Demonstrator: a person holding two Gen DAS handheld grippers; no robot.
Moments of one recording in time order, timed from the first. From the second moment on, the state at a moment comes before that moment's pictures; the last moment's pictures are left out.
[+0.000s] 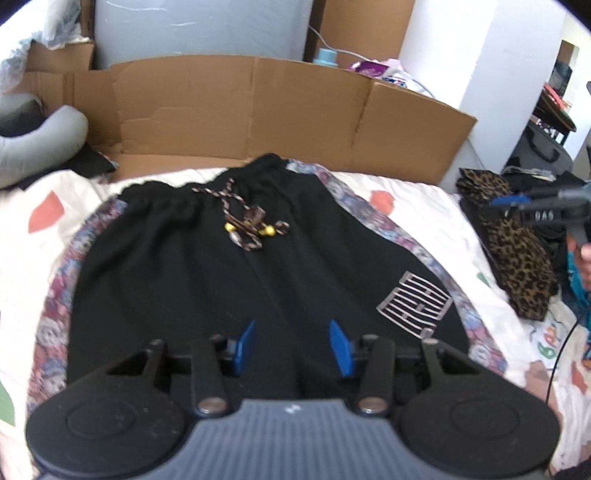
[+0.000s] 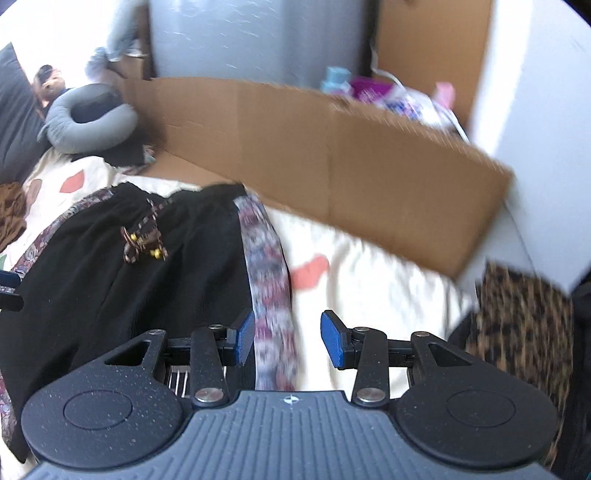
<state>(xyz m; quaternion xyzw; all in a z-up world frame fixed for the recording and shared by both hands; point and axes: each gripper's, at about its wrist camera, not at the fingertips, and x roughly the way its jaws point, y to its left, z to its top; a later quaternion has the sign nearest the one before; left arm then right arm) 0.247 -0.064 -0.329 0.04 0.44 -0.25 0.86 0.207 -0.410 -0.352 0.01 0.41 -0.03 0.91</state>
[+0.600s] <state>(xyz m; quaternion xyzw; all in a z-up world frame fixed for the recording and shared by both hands) 0.180 -0.108 -0.394 0.03 0.51 -0.36 0.78 0.140 -0.425 -0.437 0.09 0.49 -0.09 0.86</state>
